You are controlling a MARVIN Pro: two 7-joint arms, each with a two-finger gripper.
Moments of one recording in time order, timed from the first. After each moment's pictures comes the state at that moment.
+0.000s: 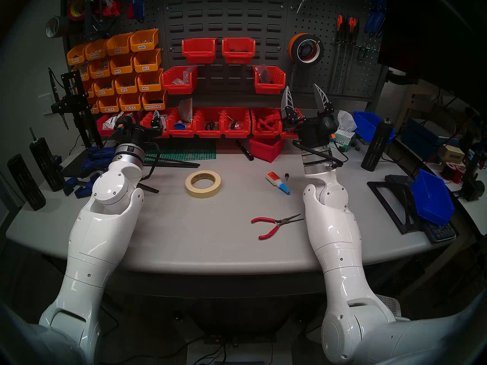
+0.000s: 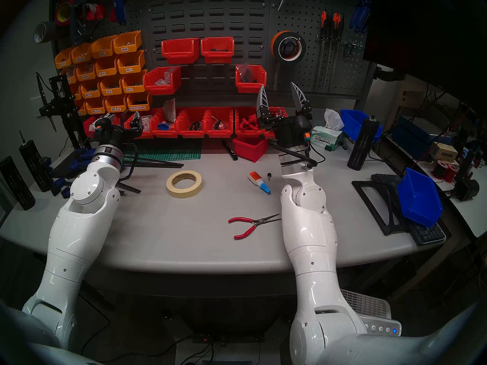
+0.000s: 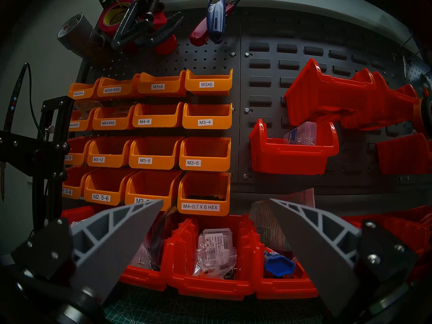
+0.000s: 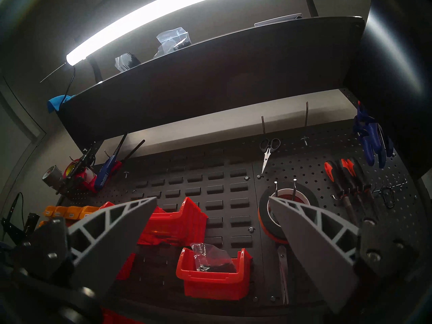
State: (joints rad) left arm 1.37 -1.14 -1.53 -1.70 -0.43 -0.03 0.20; right arm -1.24 -1.63 1.63 -1.44 0.29 -0.68 0.52
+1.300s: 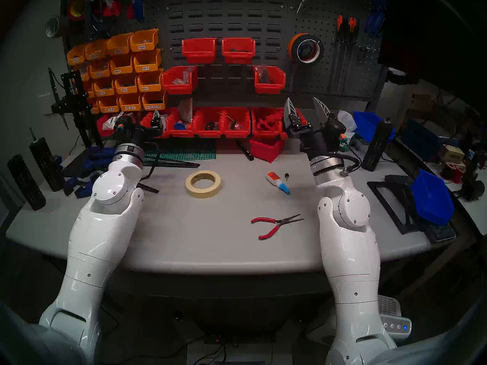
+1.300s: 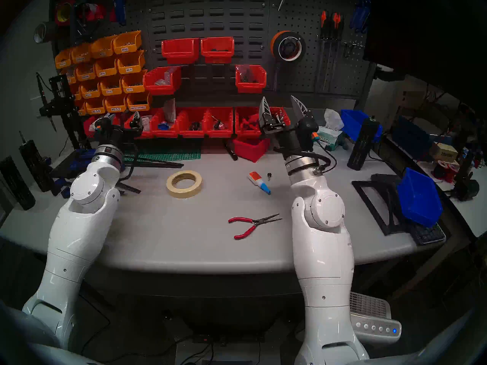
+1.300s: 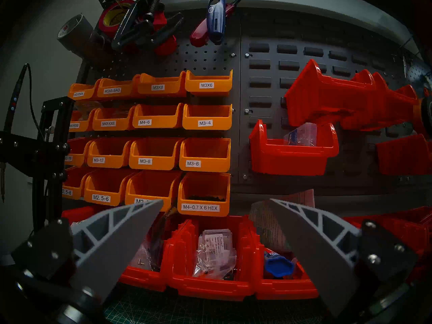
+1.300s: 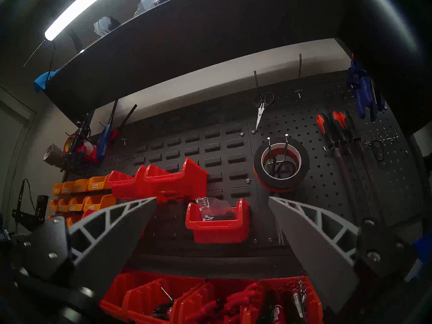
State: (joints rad) left arm 1.37 -1.14 -1.53 -1.70 -0.43 -0.04 0.20; right arm -1.43 -1.61 1.63 -1.77 0.24 -0.29 0.41
